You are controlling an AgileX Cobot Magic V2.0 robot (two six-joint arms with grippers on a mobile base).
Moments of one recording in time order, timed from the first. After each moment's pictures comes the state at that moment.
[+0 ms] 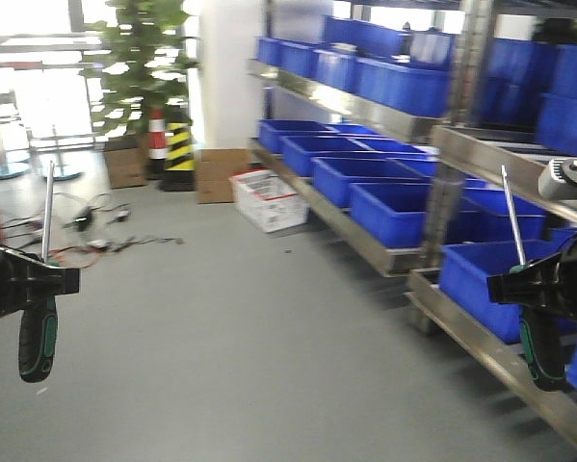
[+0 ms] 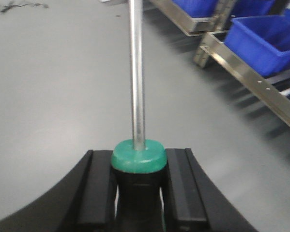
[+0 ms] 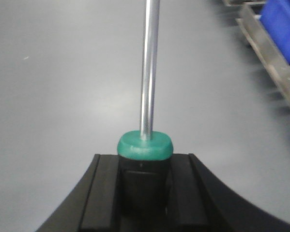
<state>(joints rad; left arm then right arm) -0.15 1.30 -1.16 -0.25 0.47 0.12 0.07 1.31 -1.25 0.10 0.70 -0.08</state>
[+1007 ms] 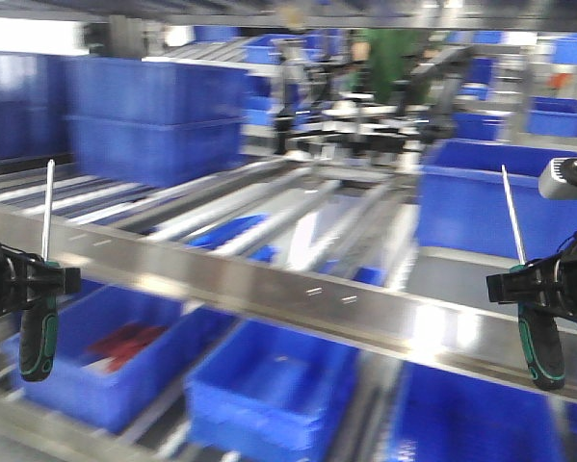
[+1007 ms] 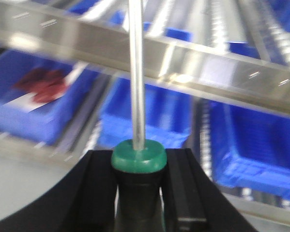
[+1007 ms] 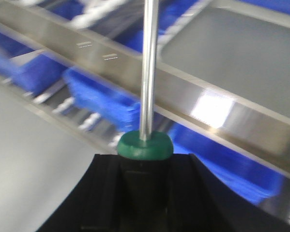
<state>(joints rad) -0.15 1.30 -1.16 -0.25 0.46 0.12 0.07 1.31 -1.25 0.10 0.70 -0.08</state>
